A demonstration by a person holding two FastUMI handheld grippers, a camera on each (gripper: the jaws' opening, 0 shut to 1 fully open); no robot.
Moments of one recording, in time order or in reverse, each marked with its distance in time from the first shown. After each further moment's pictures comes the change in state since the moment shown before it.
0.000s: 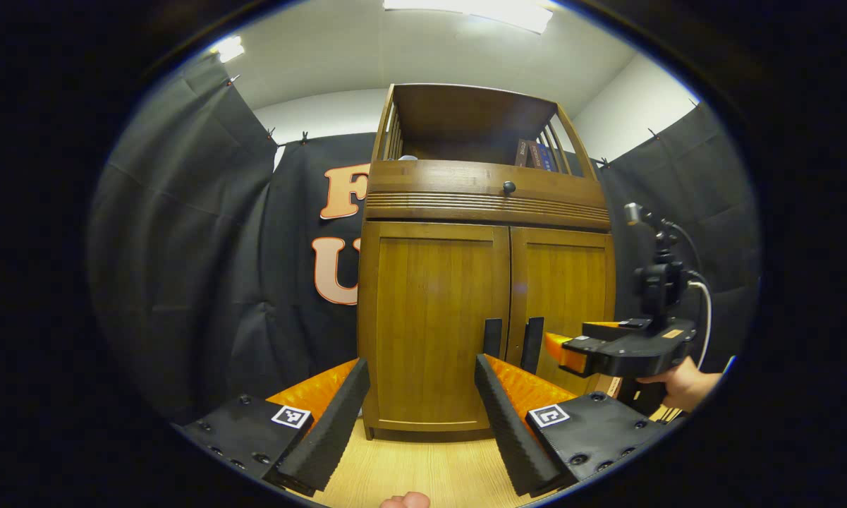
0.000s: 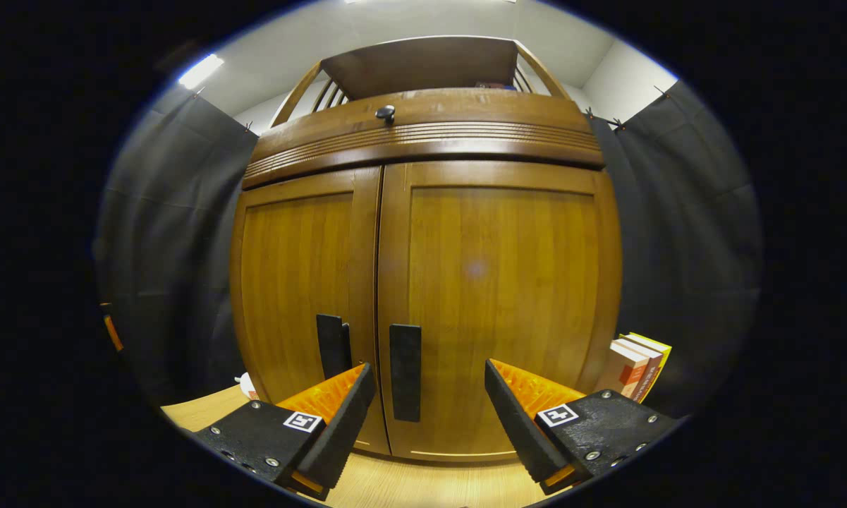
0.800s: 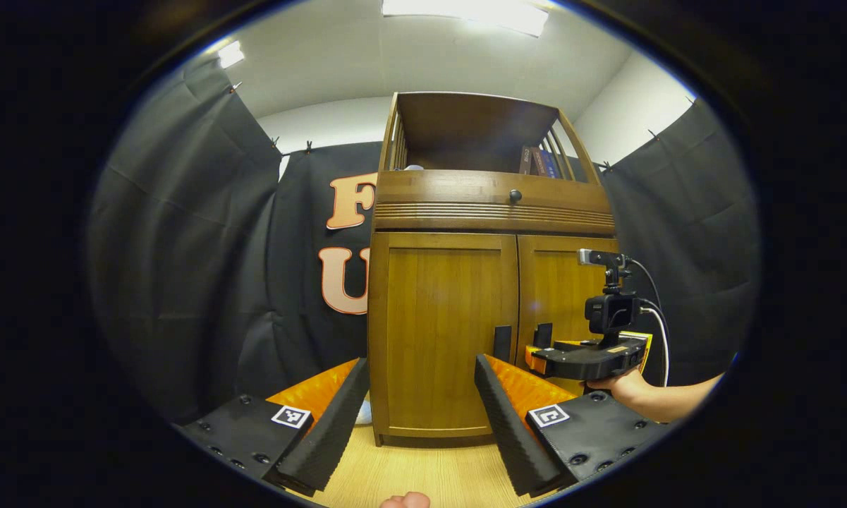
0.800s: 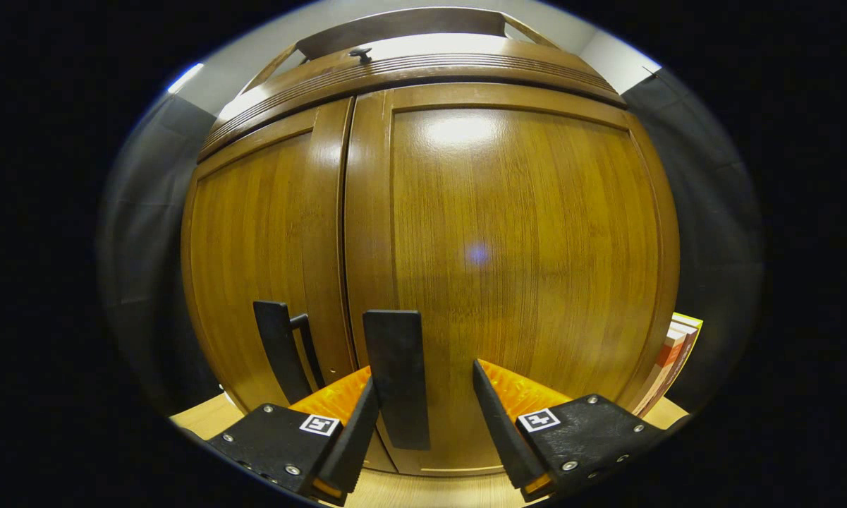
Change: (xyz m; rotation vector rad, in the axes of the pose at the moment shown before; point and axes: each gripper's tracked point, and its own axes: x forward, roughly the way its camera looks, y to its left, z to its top) left arm -0.006 0.014 0.014 0.031 -0.046 0.019; right arm 0.069 0.001 -0.033 0.042 0.048 -0.047
